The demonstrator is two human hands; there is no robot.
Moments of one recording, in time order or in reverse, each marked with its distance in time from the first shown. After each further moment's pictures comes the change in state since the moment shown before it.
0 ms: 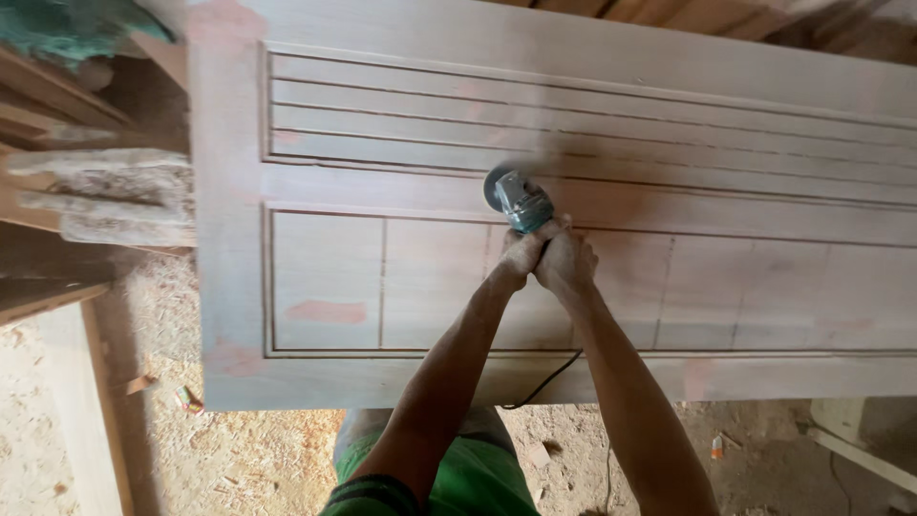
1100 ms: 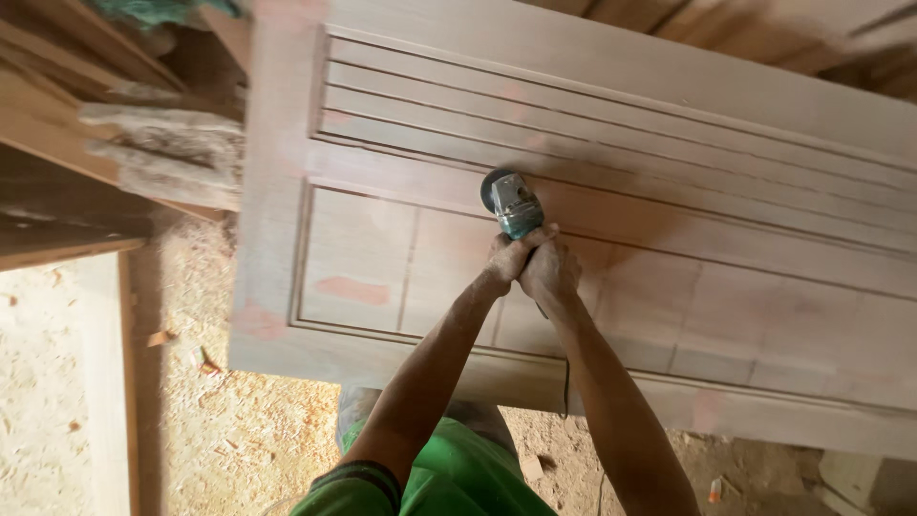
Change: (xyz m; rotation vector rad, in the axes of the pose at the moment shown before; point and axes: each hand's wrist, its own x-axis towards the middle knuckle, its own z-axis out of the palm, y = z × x) left_hand -0.040 0.021 -0.054 0.112 0.083 0.022; right_hand -0.026 -0.047 0.021 0.025 -0.064 -0.144
